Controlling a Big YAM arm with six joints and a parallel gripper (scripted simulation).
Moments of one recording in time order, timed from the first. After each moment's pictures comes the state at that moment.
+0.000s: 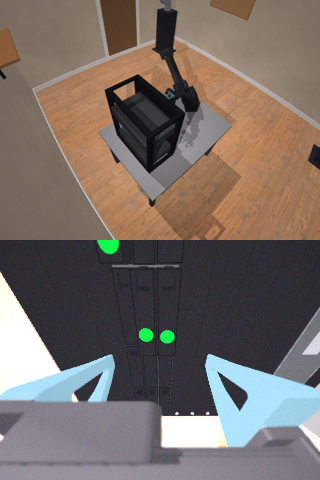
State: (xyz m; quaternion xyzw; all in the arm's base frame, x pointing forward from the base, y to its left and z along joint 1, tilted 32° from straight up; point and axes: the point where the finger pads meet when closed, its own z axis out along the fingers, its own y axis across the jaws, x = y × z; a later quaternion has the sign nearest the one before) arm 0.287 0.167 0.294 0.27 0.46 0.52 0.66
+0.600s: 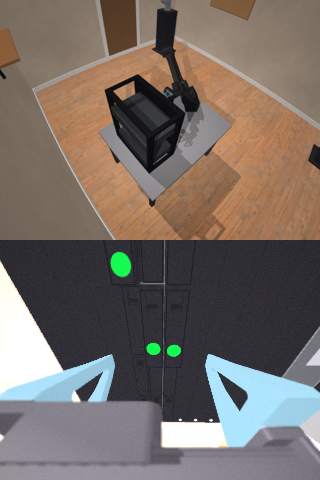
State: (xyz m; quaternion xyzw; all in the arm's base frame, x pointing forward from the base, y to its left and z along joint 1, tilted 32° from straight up) arm 0.288 0.154 0.310 0.27 0.46 0.53 0.67
